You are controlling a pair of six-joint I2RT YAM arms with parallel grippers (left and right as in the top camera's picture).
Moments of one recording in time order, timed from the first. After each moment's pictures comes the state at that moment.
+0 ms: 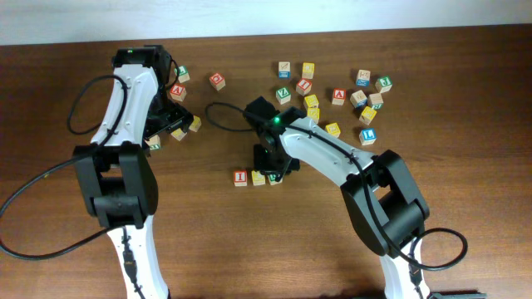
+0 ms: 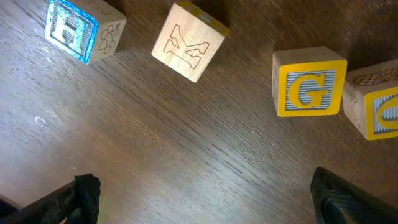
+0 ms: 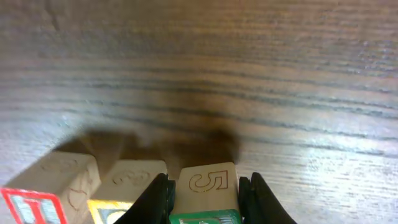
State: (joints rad) left arm -0.03 2.29 2.04 -1.50 -0.11 -0.75; right arm 0.61 2.14 1.59 -0.91 -0.09 0.61
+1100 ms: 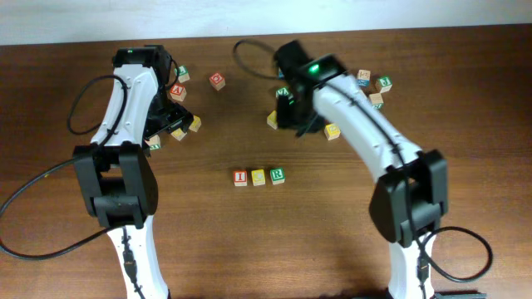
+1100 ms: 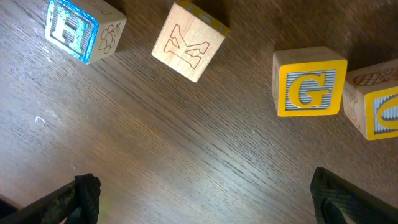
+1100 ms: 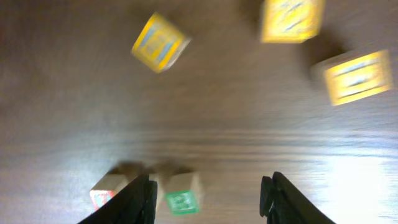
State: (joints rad) left arm -0.03 2.29 2.04 -1.50 -0.11 -0.75; right arm 0.41 2.12 1.97 -1.21 -0.08 0.57
